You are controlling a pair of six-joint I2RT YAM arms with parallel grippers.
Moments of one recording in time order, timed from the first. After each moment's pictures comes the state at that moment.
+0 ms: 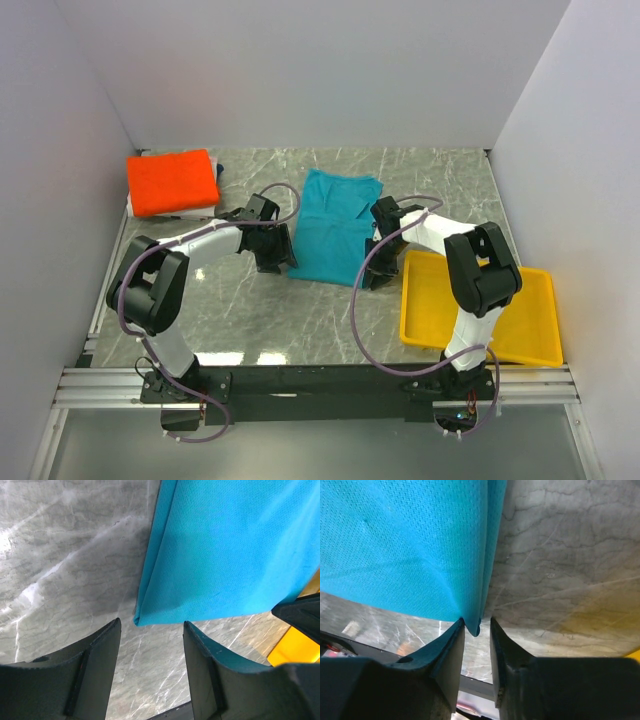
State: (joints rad) left arm -0.47 1.72 1.06 -0.44 0.22 -0.71; right arm 0.38 1.83 1.13 -0.76 -0.29 0.49
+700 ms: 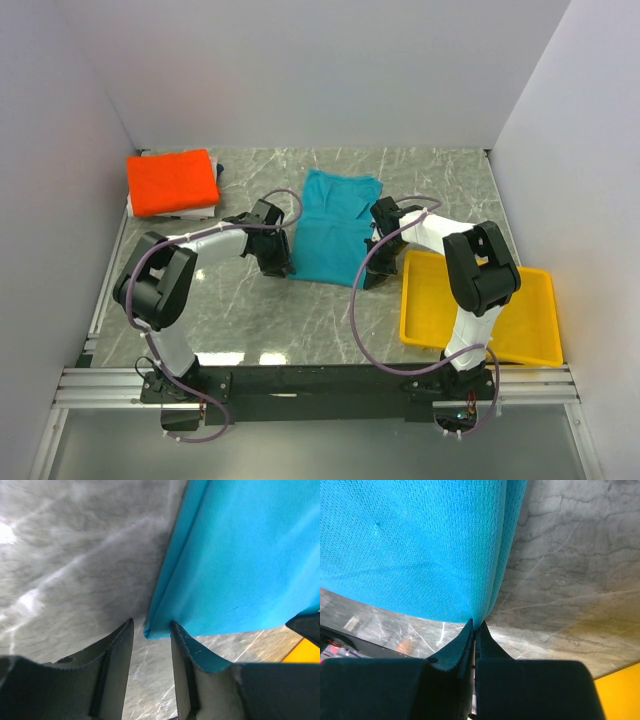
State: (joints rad) left arm -0.49 1.77 1.05 -0.42 0.19 -0.74; right arm 0.38 1.84 1.12 -0.75 -0.32 0.47
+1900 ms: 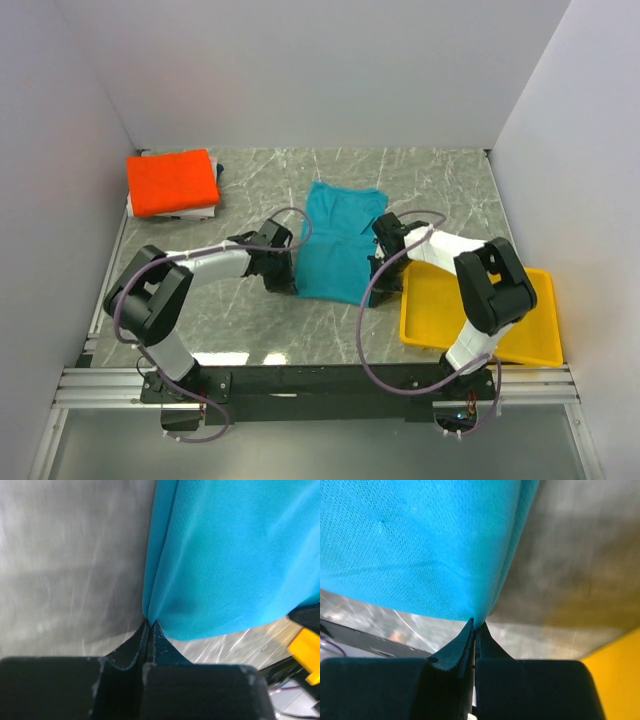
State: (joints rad) left arm -0.60 1.69 0.91 -0.34 0.19 -0.78; right arm 0.42 1.72 0.98 -0.74 -0.31 0.48
